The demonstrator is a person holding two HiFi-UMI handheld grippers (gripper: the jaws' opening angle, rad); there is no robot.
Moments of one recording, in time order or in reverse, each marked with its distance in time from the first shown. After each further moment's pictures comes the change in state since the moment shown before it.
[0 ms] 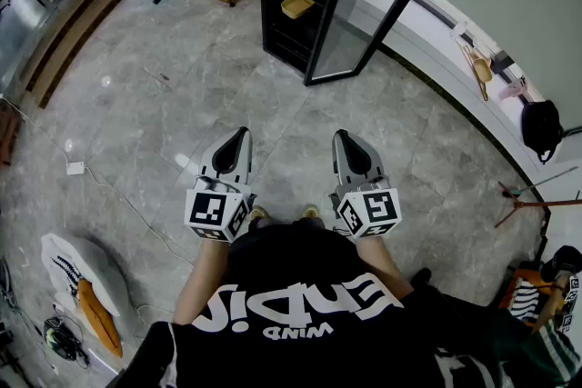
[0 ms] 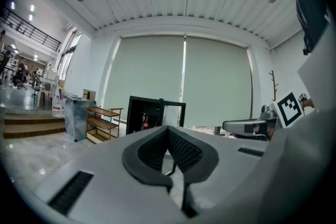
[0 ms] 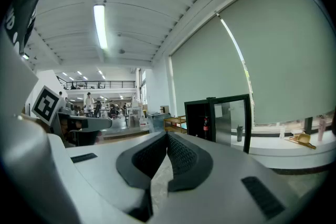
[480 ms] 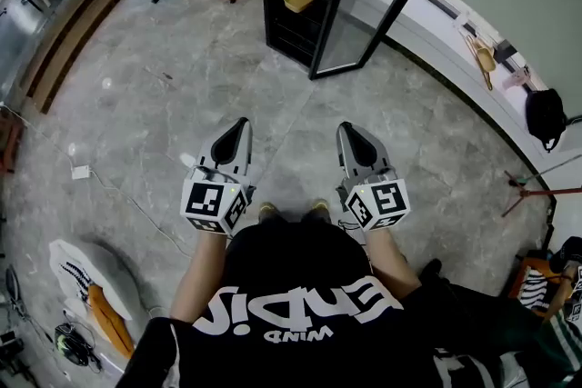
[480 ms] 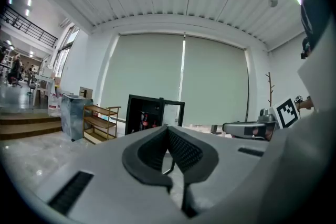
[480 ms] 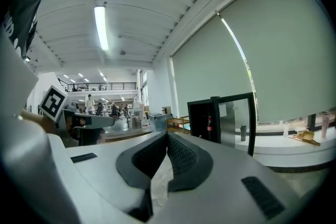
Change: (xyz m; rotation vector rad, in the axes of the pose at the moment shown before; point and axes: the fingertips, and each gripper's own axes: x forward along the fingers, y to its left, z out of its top) left arm 0.000 0.033 0.005 -0.004 0.021 -0.041; right arm 0.019 0.018 -0.004 0.010 -0.014 0.027
